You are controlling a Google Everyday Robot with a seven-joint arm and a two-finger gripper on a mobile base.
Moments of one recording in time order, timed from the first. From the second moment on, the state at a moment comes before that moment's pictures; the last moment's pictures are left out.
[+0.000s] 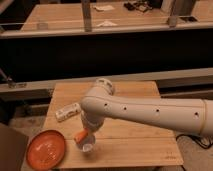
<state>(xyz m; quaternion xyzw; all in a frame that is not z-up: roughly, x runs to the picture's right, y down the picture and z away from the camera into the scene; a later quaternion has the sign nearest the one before) -0.076 0.182 0.648 -0.27 -0.22 -0.29 0.89</state>
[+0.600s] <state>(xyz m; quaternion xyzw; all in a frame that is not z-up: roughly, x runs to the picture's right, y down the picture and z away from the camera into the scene) -0.076 0.181 0.648 -0.27 -0.22 -0.29 0.89</state>
